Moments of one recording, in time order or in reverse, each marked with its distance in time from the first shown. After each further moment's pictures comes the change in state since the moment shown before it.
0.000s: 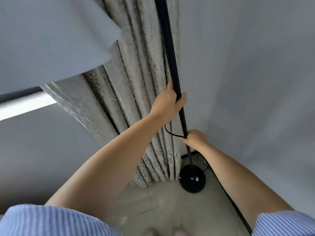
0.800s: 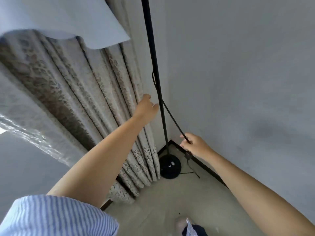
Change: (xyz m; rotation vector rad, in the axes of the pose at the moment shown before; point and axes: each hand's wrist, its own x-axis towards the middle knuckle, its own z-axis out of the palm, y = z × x) left_hand -0.023 -0.026 0.025 -0.036 -0.361 -0.065; right_hand -0.164 0.005 0.019 0.500 0.226 0.178
